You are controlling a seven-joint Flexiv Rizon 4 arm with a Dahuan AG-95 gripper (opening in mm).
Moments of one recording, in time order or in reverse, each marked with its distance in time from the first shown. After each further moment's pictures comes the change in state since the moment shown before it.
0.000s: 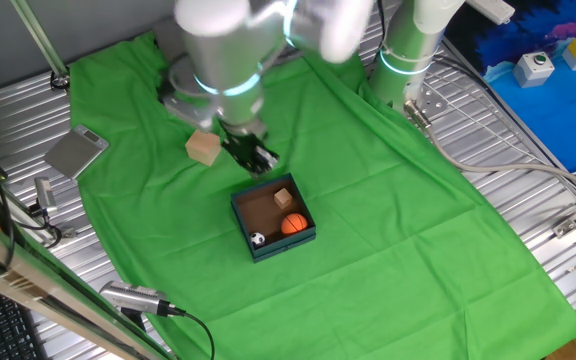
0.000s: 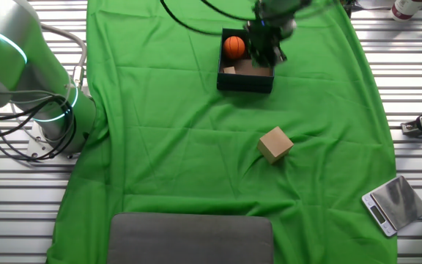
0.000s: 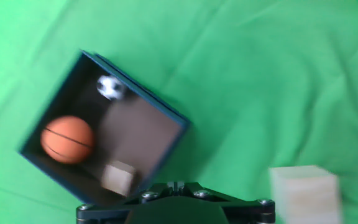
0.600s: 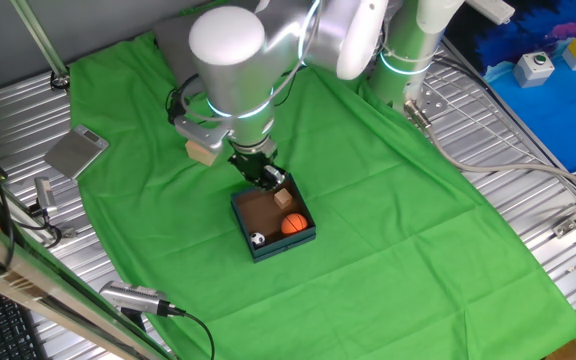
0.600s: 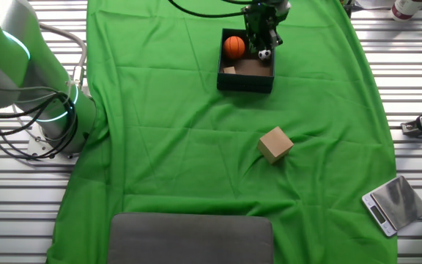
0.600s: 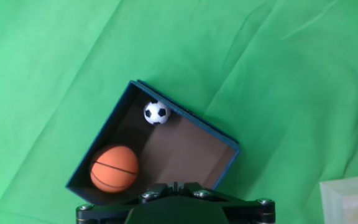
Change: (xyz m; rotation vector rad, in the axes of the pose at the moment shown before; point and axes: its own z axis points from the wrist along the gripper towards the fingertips) arm -0.005 0.012 0.005 0.005 0.018 -0.013
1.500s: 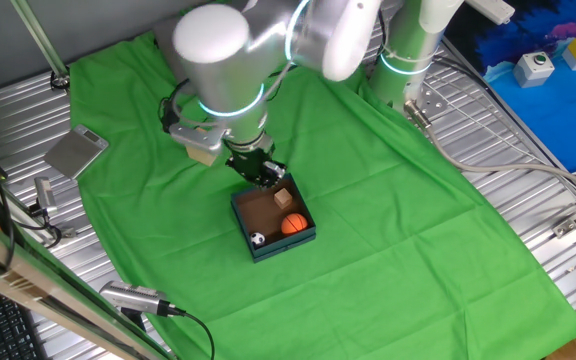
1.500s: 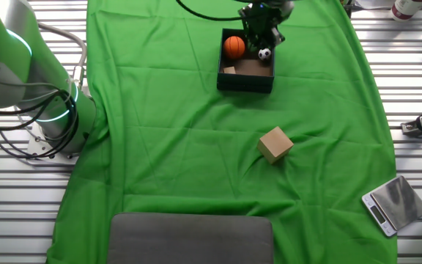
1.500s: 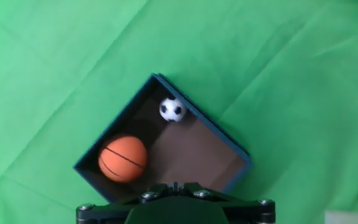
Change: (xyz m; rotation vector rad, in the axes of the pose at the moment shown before) arm -0.012 0.016 0.004 -0.029 -0.015 -0.185
